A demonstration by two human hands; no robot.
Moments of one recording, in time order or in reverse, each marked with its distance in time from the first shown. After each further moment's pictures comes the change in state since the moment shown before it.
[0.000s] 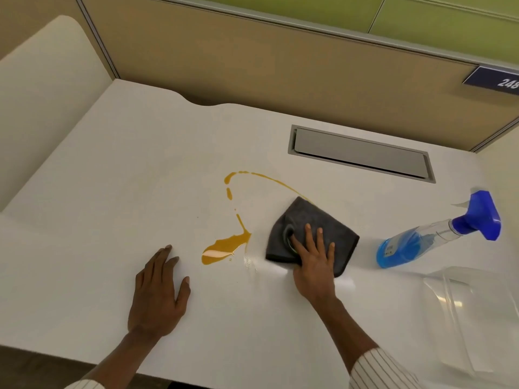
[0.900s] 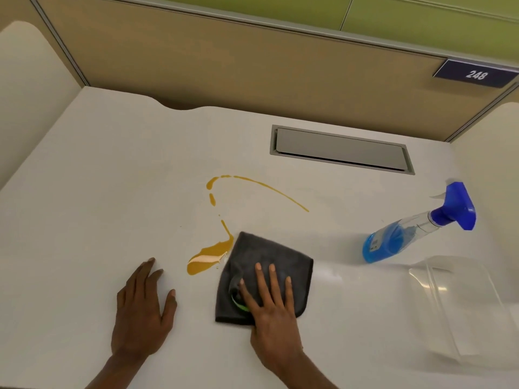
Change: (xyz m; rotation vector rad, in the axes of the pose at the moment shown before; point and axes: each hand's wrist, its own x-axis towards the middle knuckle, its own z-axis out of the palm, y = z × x) left_hand 0.000 -0.002 0.003 0.029 0.011 0.006; right_hand -0.093 -0.063 0.026 -0.152 -0.014 -0.220
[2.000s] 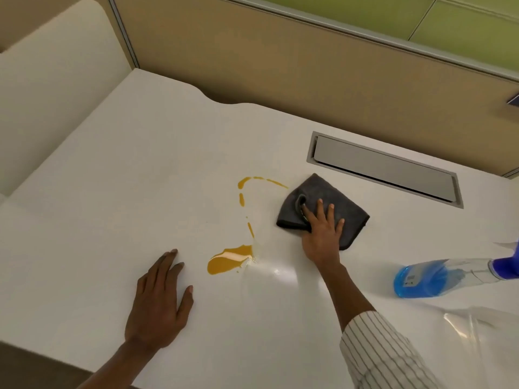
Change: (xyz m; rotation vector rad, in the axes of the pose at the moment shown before) left_hand 0.000 -0.001 0.004 -0.020 0.002 -0.004; right_hand 0.196 0.104 -0.032 0.183 -0.033 0.271
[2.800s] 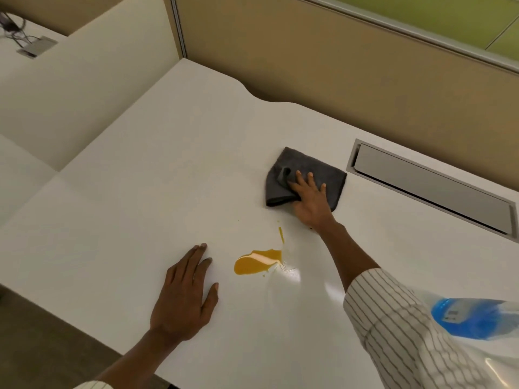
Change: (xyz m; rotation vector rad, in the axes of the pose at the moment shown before) left_hand -0.002 -0.005 0.003 0.029 0.006 0.001; right_hand 0.095 -0.103 0.008 0.003 -0.234 -0.383
